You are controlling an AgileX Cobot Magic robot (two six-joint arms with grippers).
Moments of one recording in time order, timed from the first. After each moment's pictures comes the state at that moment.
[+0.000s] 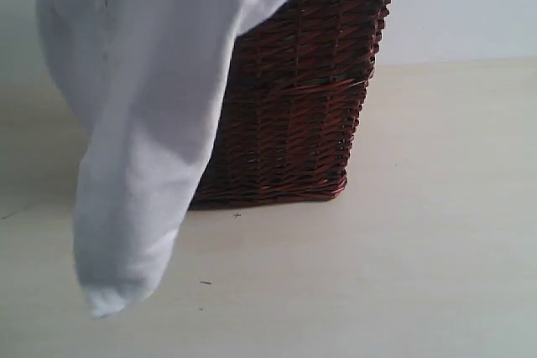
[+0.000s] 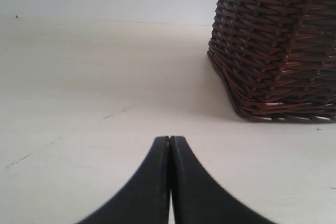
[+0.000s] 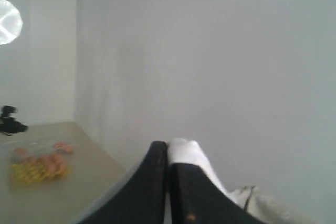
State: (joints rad) left arm -0.05 0.01 0.00 -0.13 0.37 0.00; right arm 0.32 1.25 -1.33 1.72 0.75 -1.59
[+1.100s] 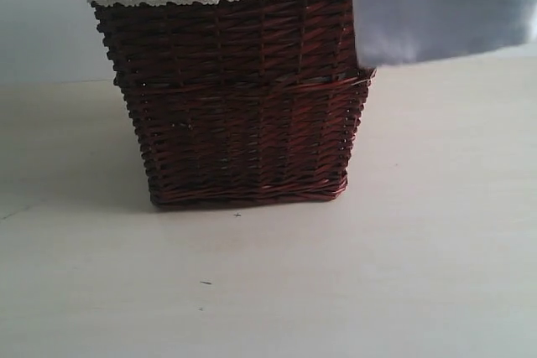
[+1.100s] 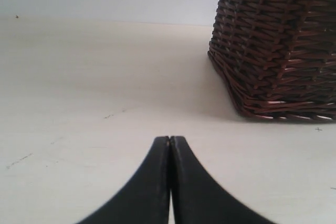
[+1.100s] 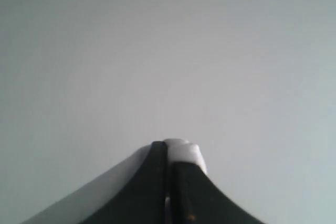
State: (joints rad) left arm -0.05 0.01 0.00 -0.13 0.37 0.00; right arm 0.27 1.26 -2.00 1.73 0.26 -2.03
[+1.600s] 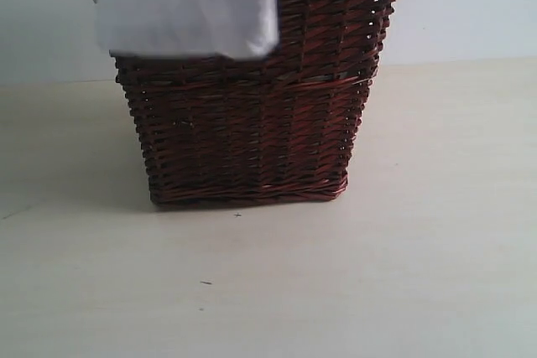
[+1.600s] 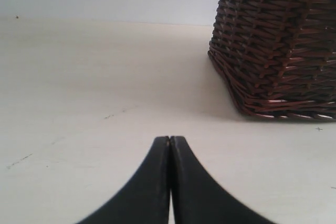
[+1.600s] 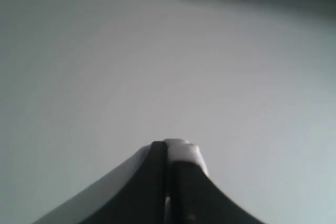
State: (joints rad) left arm -0.05 0.01 0.00 -0.13 0.37 0.01; right arm 0.12 1.25 -2.24 1.74 0.24 -1.96
